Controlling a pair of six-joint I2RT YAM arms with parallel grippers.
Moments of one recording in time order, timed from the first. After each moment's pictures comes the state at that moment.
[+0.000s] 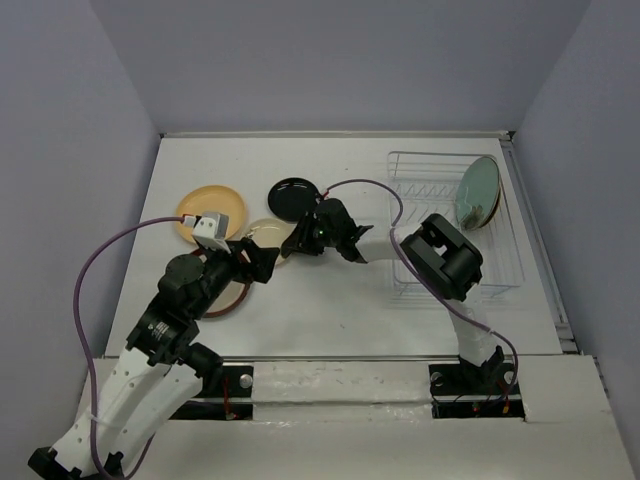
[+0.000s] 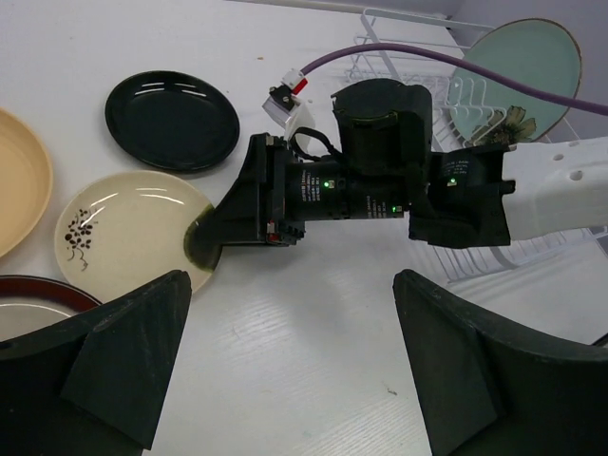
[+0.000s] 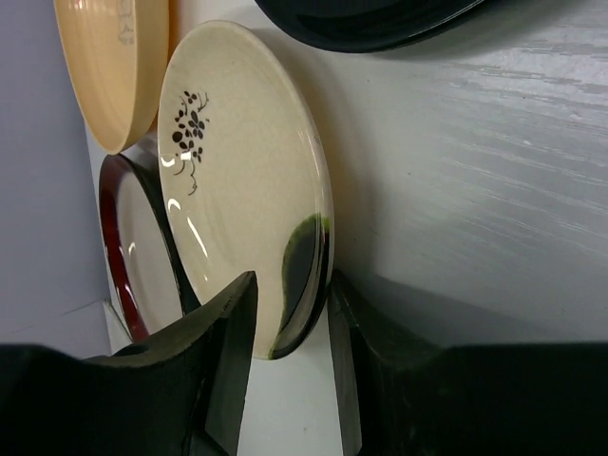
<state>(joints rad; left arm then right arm) -0.55 0.48 0.62 -0.32 -0.06 -0.38 0.77 2.16 1.28 0.34 -0.22 0.98</state>
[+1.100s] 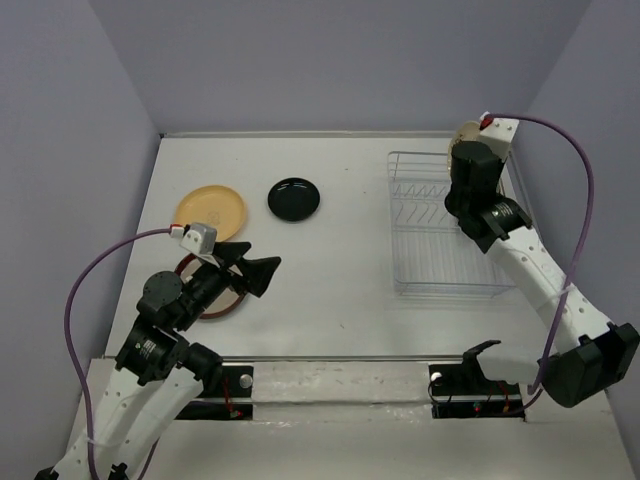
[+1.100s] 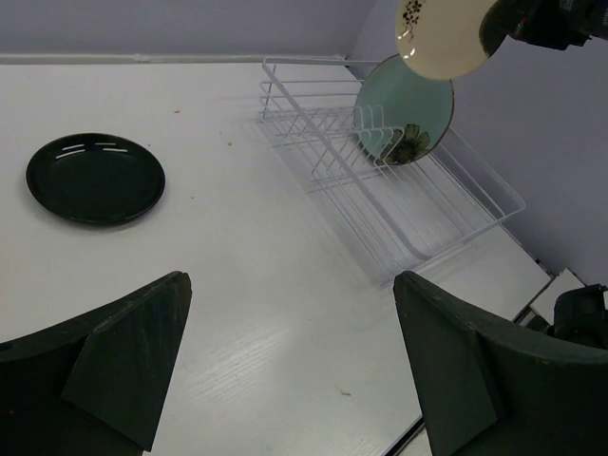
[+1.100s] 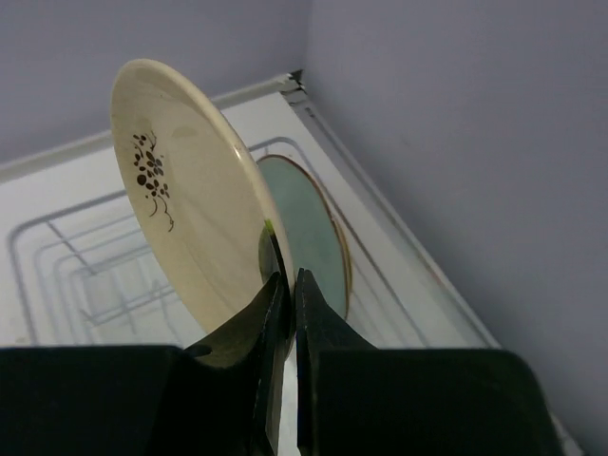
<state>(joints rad) -0.51 0.35 0.61 -0.27 0.15 -0.38 0.42 1.21 1.24 -0.32 0.96 0.16</state>
